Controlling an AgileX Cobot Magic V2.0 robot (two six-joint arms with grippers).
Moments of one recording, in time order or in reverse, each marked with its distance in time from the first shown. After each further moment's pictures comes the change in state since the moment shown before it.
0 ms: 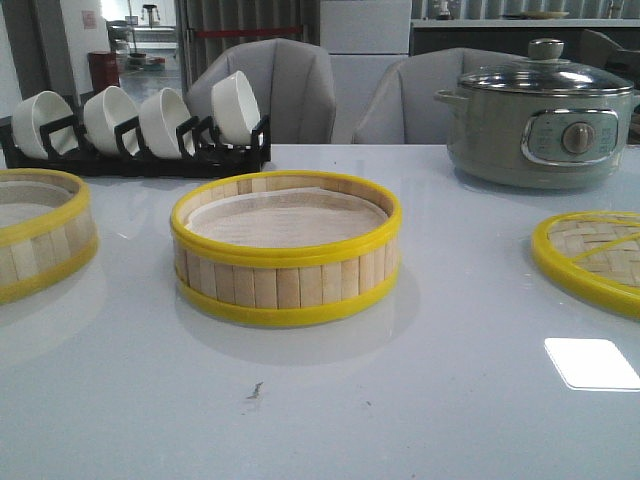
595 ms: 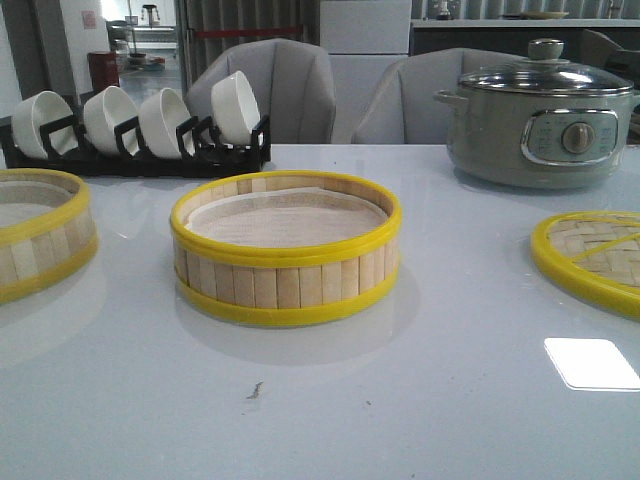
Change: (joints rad) left arm -0.020 0.367 -0.280 -0.082 0.031 0.000; right arm 0.000 0.000 0.000 0.000 0.000 0.000
